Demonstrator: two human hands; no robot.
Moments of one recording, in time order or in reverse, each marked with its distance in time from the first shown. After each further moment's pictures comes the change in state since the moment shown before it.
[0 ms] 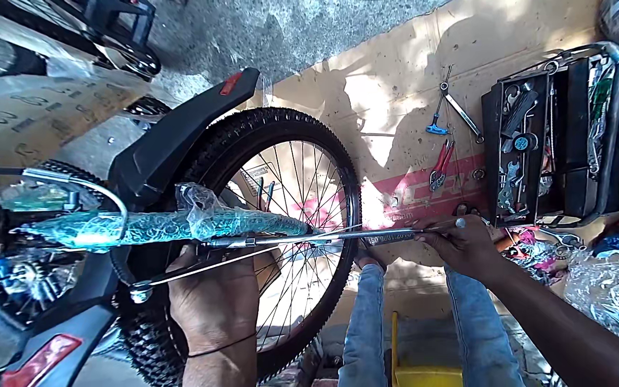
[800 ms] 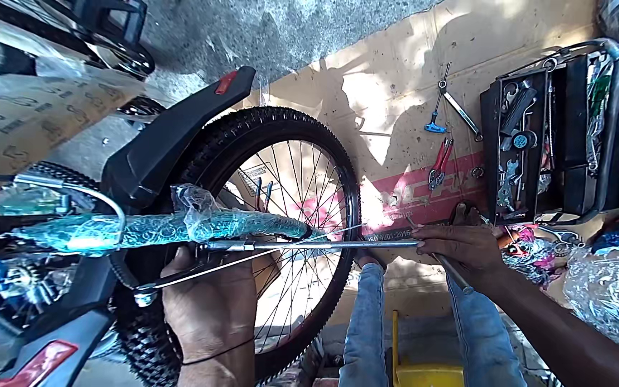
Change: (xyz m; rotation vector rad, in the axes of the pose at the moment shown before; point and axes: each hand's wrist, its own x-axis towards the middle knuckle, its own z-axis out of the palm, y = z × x) left_hand -0.002 0.005 0.002 0.026 0.024 -0.040; right_hand -0.019 -0.003 -0.002 -0.137 0.011 -0.224
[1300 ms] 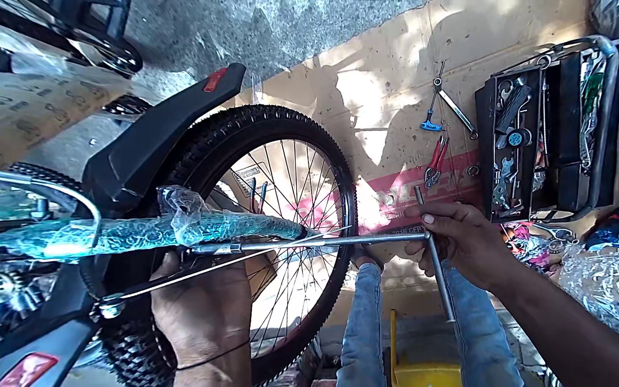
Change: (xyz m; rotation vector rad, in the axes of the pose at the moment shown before) left_hand 0.005 -0.005 -0.007 -0.054 -0.025 0.017; right_hand 0.051 -0.042 -0.012 0.985 0.107 1.052
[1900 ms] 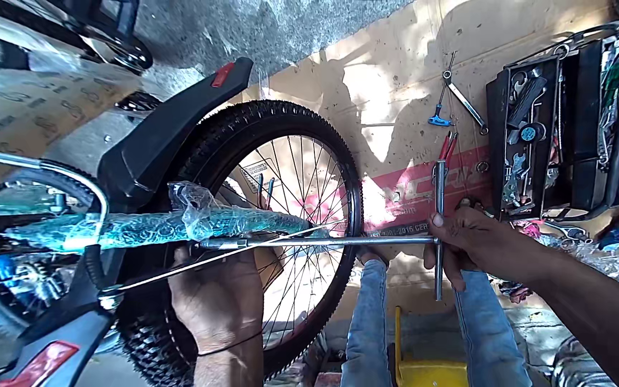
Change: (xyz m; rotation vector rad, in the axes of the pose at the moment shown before) left_hand 0.001 -0.007 -0.005 -0.031 -0.066 0.061; right_hand 0.004 -0.031 -0.002 -0.564 -0.272 0.136
